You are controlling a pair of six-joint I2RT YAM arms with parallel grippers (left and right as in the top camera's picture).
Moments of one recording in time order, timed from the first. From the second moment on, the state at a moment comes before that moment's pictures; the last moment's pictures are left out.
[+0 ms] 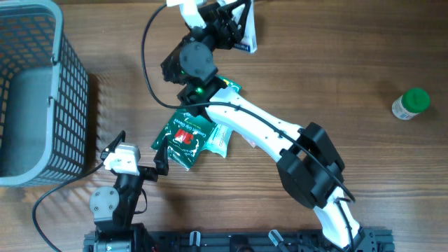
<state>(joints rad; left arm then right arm) 0.08 0.06 0.02 -0.08 0.26 -0.05 0.85 2.19 1.85 0.89 1.51 -1.24</state>
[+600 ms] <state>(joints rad) 0.08 0.06 0.02 -0.08 0.26 -0.05 0.57 2.19 1.76 0.48 1.26 -0.77</state>
